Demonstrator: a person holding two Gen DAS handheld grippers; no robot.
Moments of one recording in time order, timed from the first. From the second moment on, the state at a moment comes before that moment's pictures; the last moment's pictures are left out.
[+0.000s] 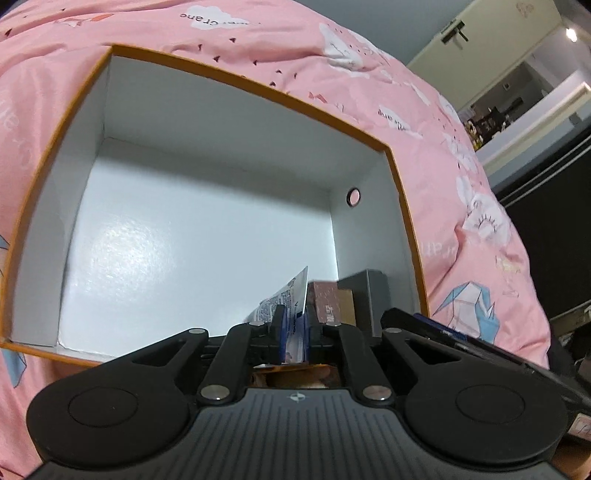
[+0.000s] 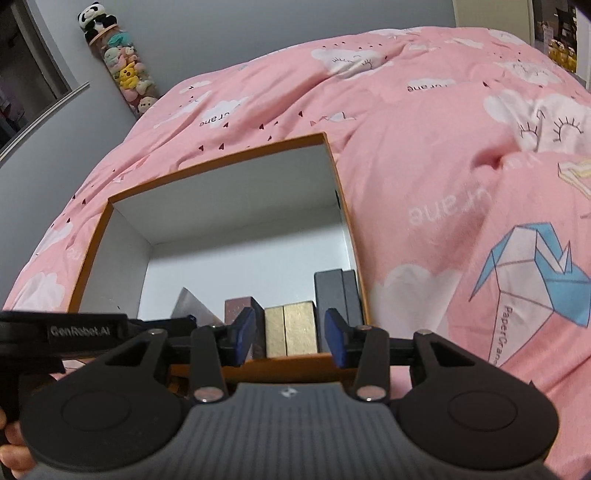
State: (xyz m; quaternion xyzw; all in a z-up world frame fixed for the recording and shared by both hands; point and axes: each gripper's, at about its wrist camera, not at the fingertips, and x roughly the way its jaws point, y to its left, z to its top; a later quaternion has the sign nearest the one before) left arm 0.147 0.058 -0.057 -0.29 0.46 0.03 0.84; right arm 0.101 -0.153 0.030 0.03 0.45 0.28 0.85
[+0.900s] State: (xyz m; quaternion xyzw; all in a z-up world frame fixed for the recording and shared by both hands) left arm 0.149 0.064 -0.056 -0.33 0.49 0.00 0.81; right arm 0.088 -0.176 0.034 0.04 0.43 0.27 0.86
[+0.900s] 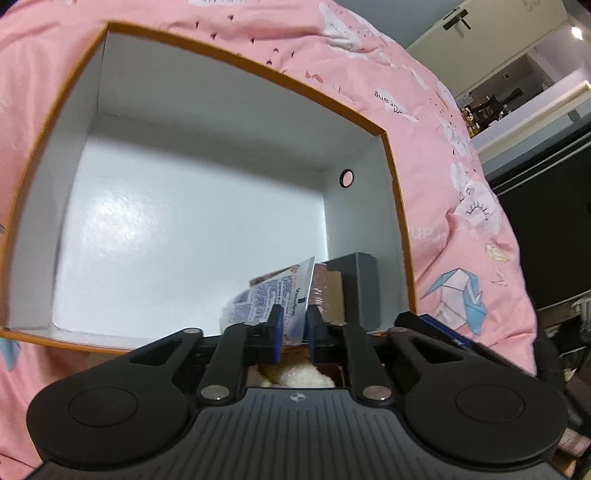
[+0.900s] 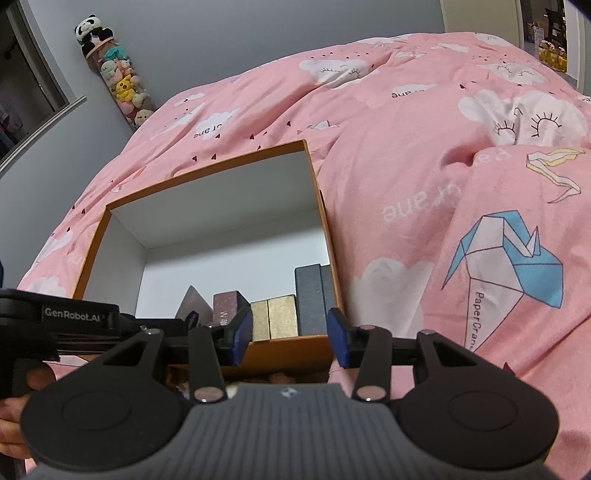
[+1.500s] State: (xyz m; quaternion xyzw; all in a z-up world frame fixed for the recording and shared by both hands) left arm 0.147 0.058 -0.056 -0.33 0.47 0.02 0.82; right arm 0.085 -0.194 0.039 0.04 0.43 0.26 0.87
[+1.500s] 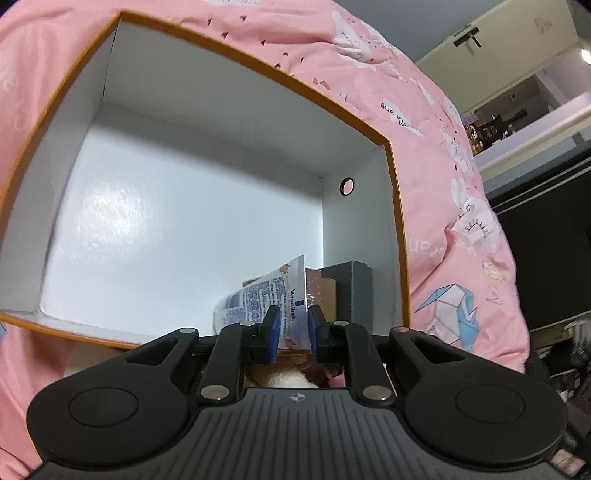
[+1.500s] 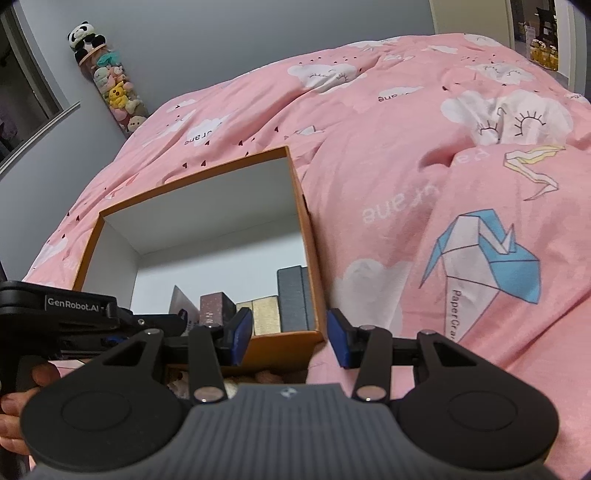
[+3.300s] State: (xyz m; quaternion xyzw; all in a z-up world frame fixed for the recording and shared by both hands) left arm 0.063 0.021 -0.074 0.01 0.50 -0.07 0.86; right arm -0.020 -0.113 -0.016 -0.29 0.41 0.43 0.75
